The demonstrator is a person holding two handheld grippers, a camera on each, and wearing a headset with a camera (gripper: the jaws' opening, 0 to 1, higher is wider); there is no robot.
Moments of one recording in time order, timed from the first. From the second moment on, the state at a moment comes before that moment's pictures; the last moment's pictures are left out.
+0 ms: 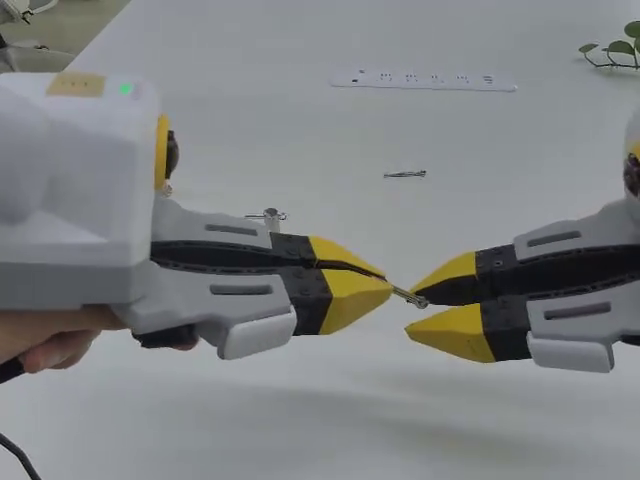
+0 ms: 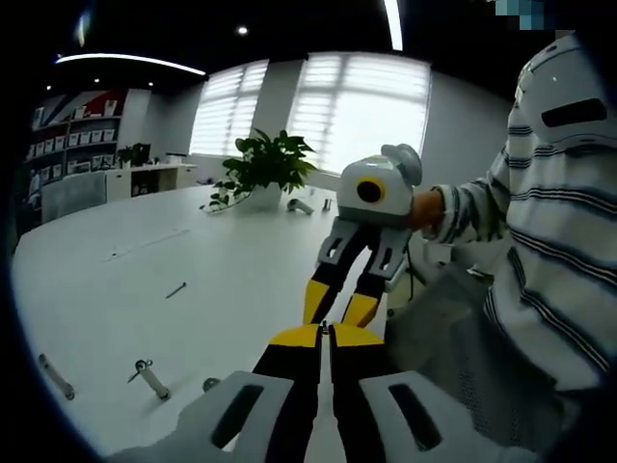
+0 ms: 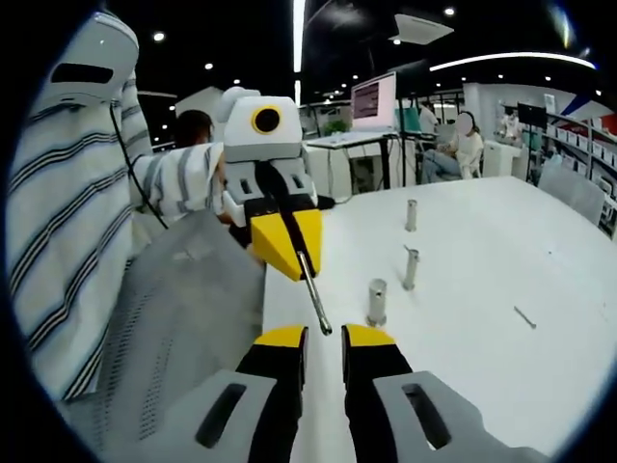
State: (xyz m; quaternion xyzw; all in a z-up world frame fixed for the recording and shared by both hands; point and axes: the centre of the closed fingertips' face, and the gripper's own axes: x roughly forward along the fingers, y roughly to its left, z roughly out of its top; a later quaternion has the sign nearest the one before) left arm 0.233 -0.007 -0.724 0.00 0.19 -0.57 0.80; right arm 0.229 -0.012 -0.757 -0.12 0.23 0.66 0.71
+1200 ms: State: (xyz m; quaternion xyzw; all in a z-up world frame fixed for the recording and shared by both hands) left arm 0.216 -0.003 -0.755 0.05 0.25 -0.60 0.76; right arm 0.213 -0.013 -0.760 -0.15 0.24 0.69 0.67
